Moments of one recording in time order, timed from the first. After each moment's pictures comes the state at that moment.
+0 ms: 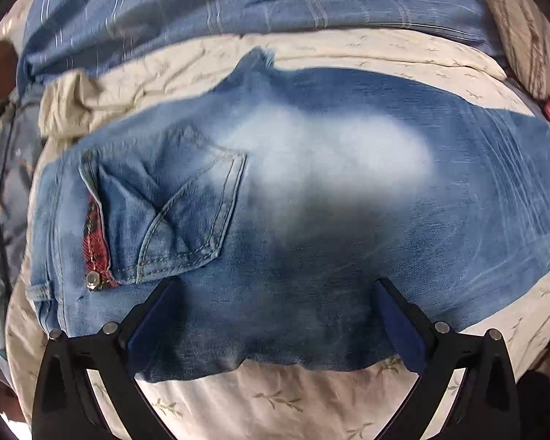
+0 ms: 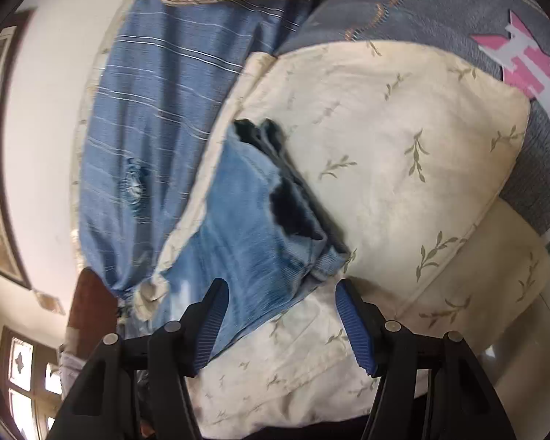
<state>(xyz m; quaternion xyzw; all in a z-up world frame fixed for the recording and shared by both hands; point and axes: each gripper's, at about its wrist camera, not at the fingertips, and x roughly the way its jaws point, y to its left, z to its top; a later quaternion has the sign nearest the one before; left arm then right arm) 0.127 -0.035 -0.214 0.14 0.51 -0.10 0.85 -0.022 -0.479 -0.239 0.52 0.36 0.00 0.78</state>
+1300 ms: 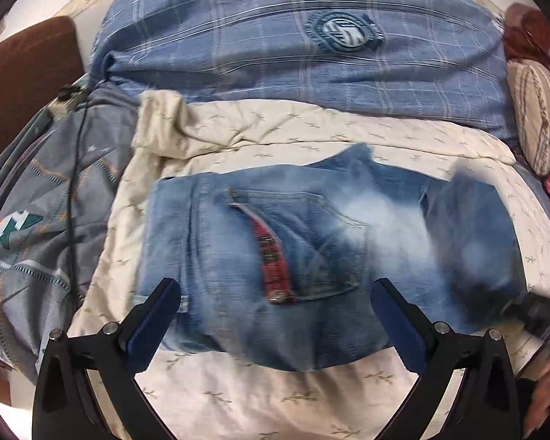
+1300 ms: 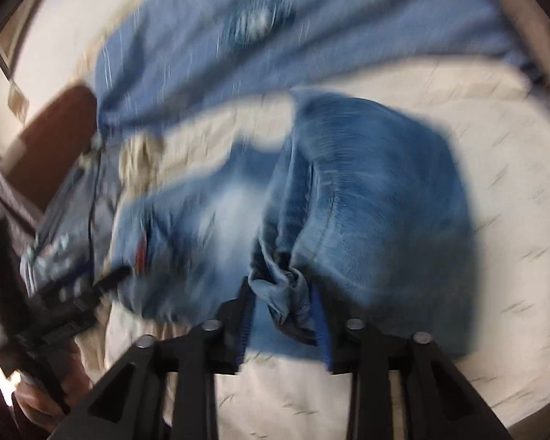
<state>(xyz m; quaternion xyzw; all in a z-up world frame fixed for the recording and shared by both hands) 0.123 0.078 -0.145 0.05 0.44 -0.07 0.90 0.092 -0.221 -0.171 0.20 0.48 0.12 0.84</state>
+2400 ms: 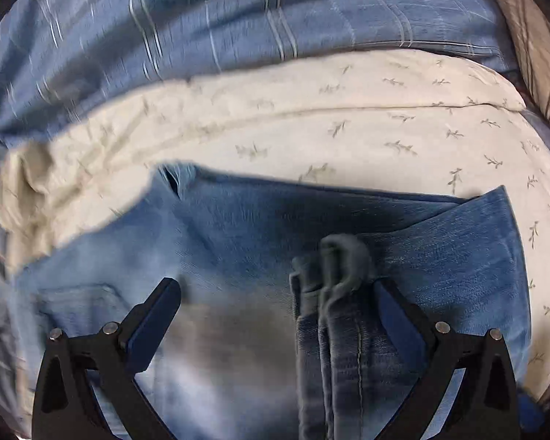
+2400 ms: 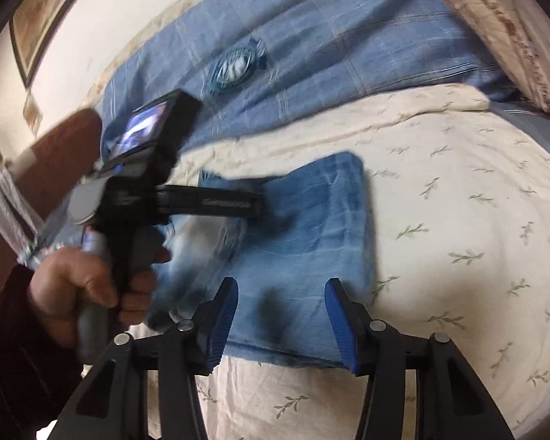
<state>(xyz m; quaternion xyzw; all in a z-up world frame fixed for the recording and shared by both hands) 0.228 -0.119 -0.210 0.13 0.52 -0.11 0.84 0.042 -0.288 -0.181 0.17 0.39 0.09 0.90</state>
